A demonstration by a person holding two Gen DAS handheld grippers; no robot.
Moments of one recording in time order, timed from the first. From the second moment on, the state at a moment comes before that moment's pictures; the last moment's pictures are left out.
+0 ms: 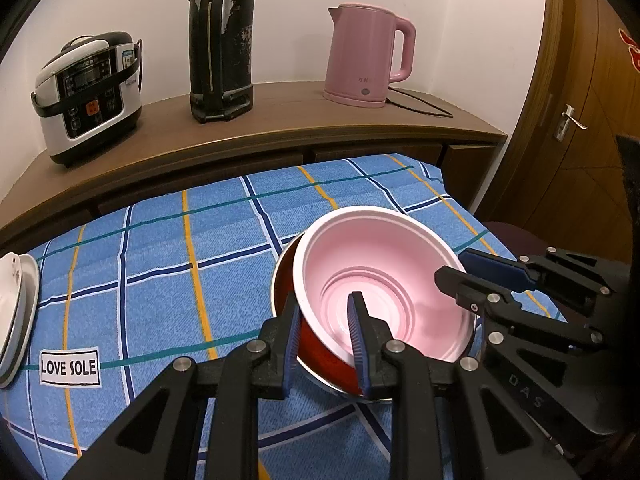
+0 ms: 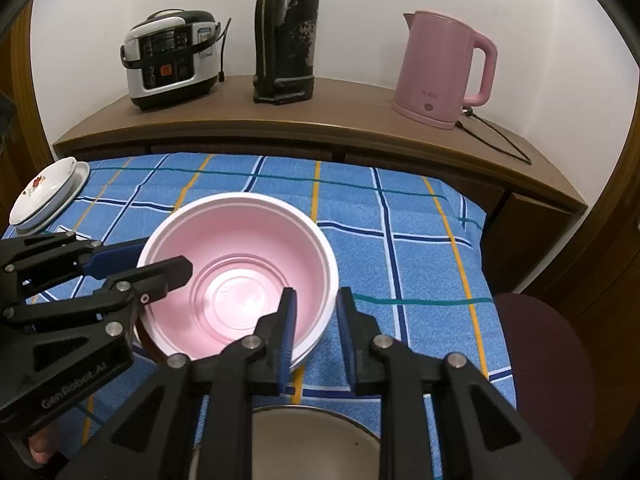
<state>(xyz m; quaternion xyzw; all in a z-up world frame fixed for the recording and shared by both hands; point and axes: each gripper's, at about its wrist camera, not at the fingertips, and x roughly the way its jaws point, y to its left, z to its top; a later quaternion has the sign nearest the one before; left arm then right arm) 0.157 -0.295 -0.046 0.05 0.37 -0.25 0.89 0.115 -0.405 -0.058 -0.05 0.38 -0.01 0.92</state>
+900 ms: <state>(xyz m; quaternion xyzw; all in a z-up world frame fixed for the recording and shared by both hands) 0.158 -0.278 -0.033 0.02 0.35 -0.23 0.91 0.108 -0.417 -0.046 -0.03 0.35 -0.03 0.94</state>
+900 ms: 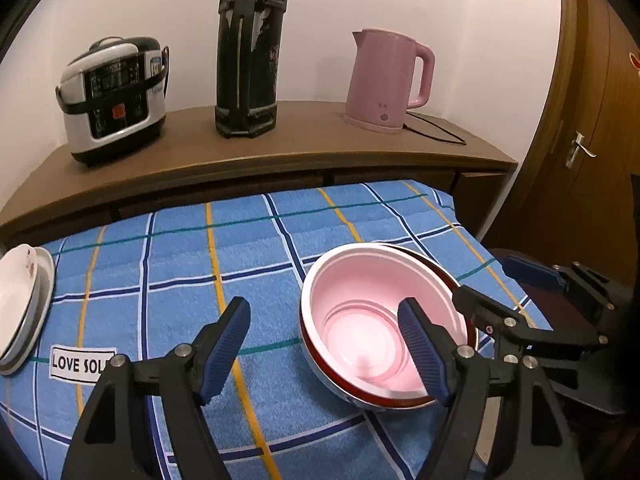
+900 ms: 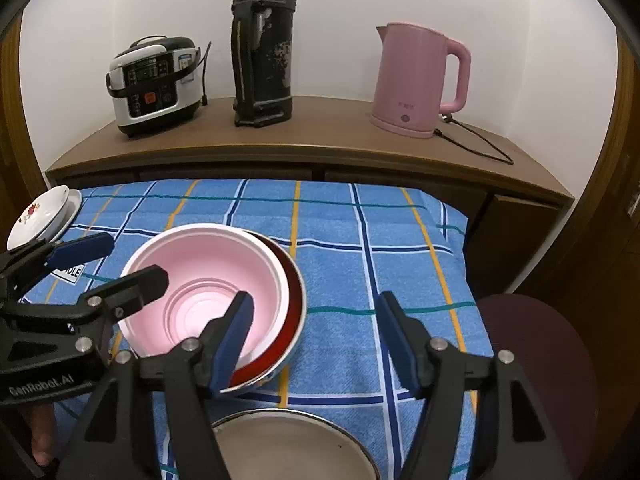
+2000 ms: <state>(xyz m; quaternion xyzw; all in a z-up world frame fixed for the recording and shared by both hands) 0.074 -0.304 -0.045 0.05 0.37 -0.30 0.88 0.014 -0.464 -0.062 0.00 0.38 -0.03 0.92</state>
